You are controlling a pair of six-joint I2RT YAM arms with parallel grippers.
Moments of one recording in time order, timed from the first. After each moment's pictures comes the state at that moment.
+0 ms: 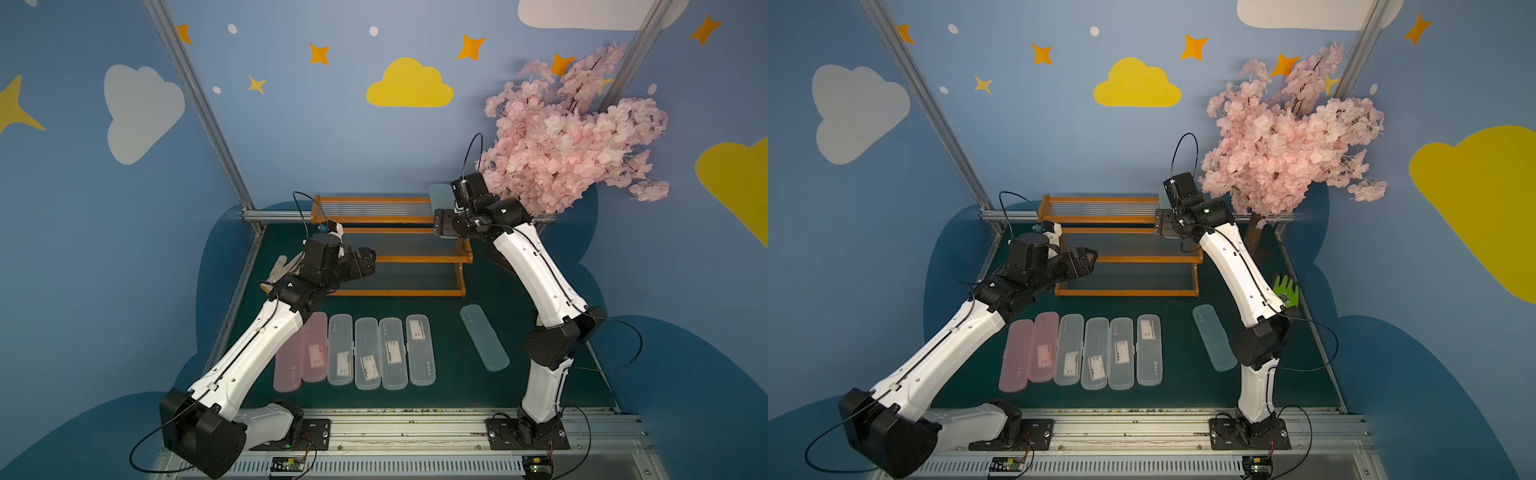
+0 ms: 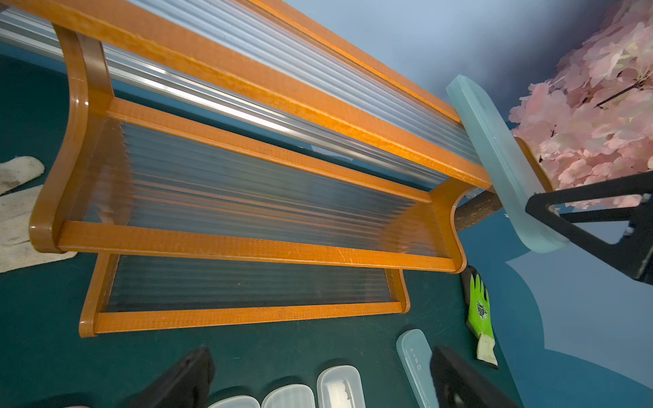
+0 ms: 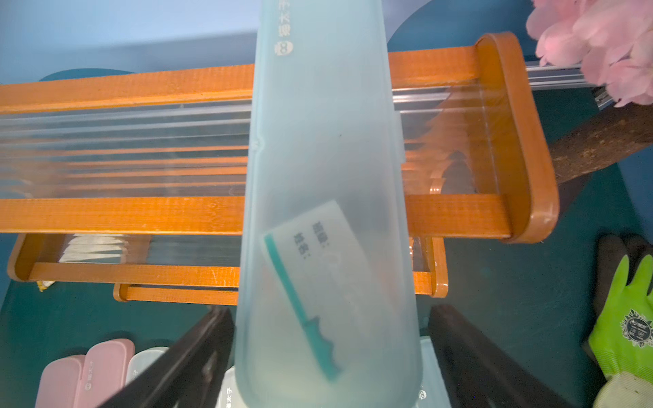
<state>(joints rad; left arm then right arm) -0.42 1.24 1.20 -0.46 0.02 -0.58 0.54 1.92 2.27 -1.17 0.22 0.41</state>
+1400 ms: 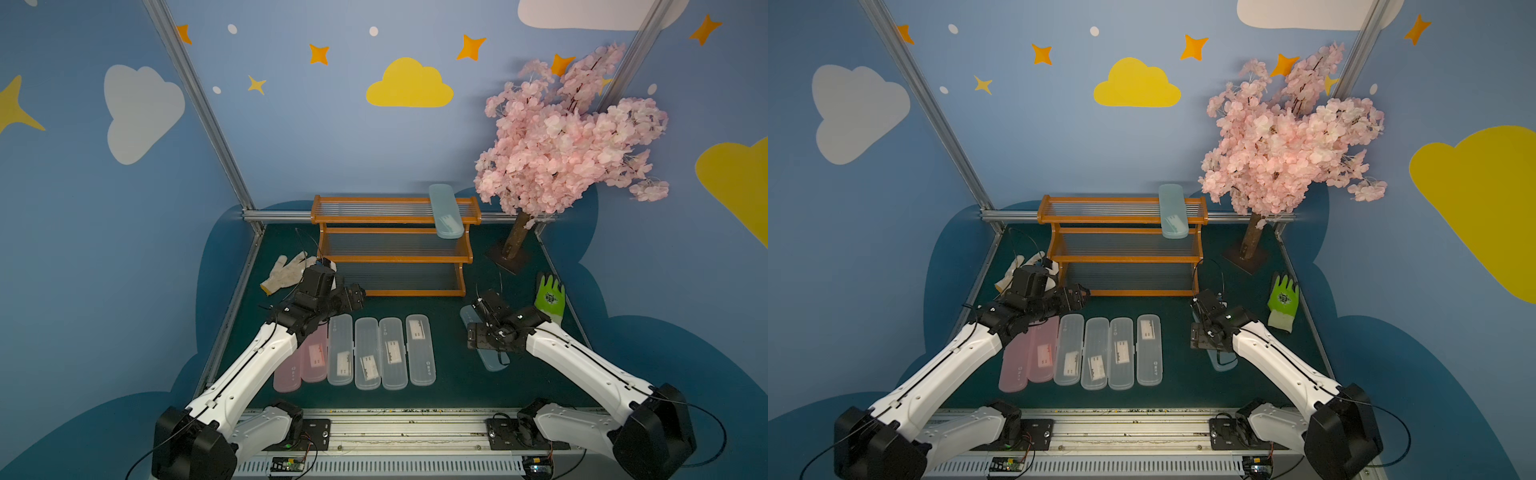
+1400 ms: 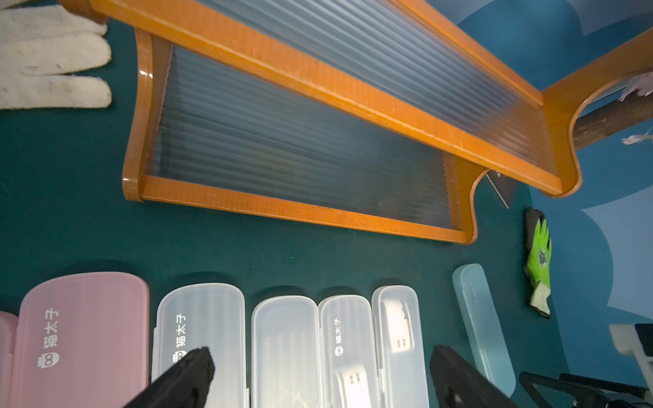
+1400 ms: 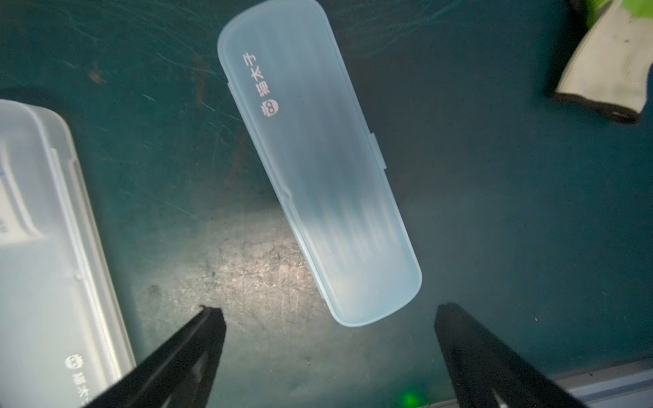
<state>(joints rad) -0.38 1.12 0.89 -0.53 0.09 -0.60 0.58 1.20 0.83 -0.98 0.27 0.62</state>
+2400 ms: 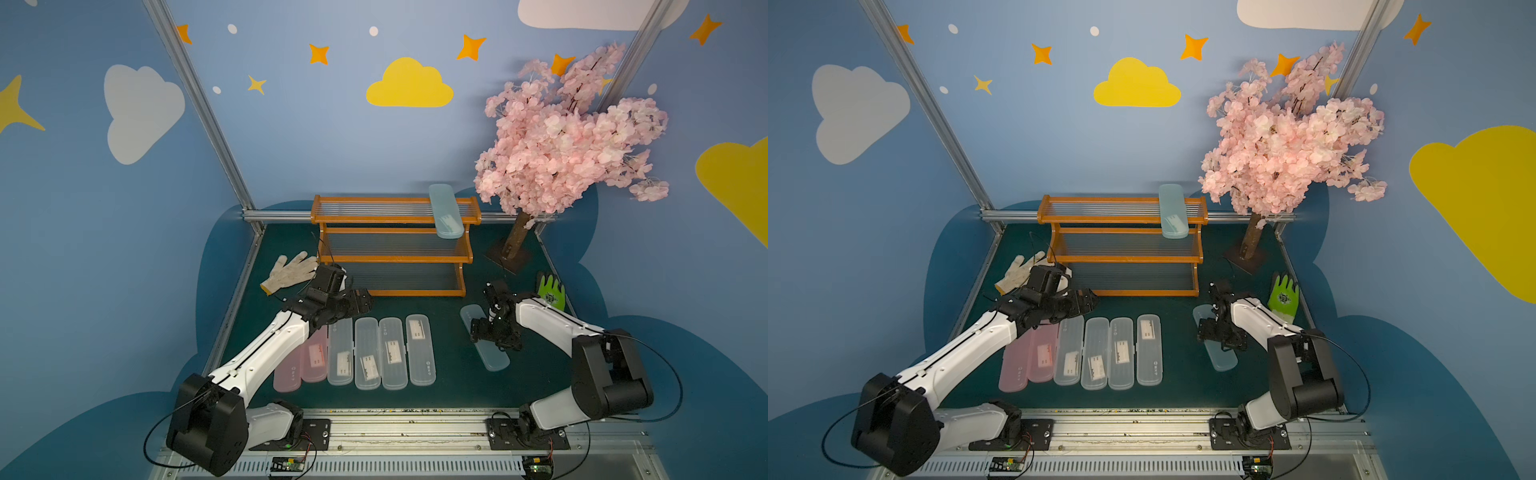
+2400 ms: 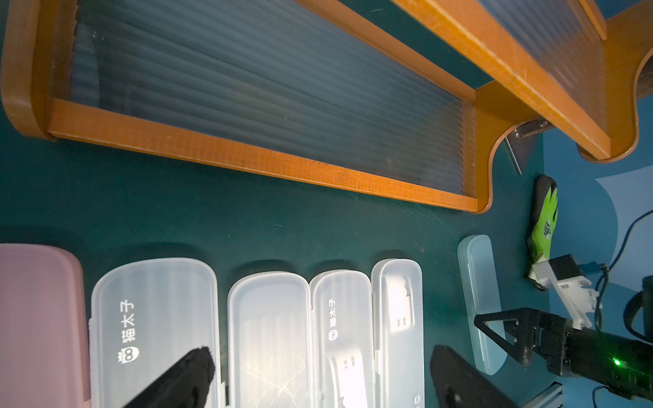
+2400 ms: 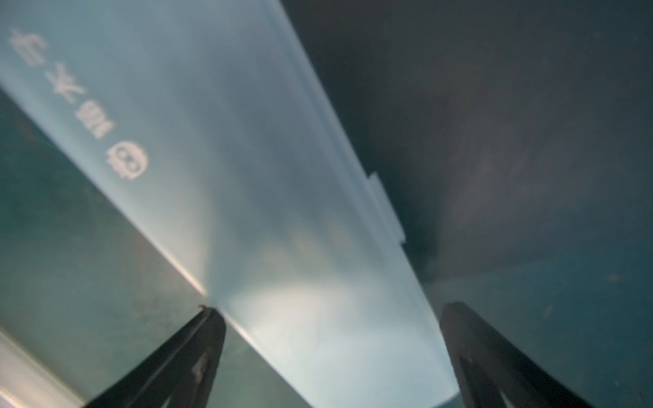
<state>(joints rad) -0.39 1.26 0.89 -0.50 0.19 -0.64 0.27 1.52 0.85 -0.85 -0.01 0.43</state>
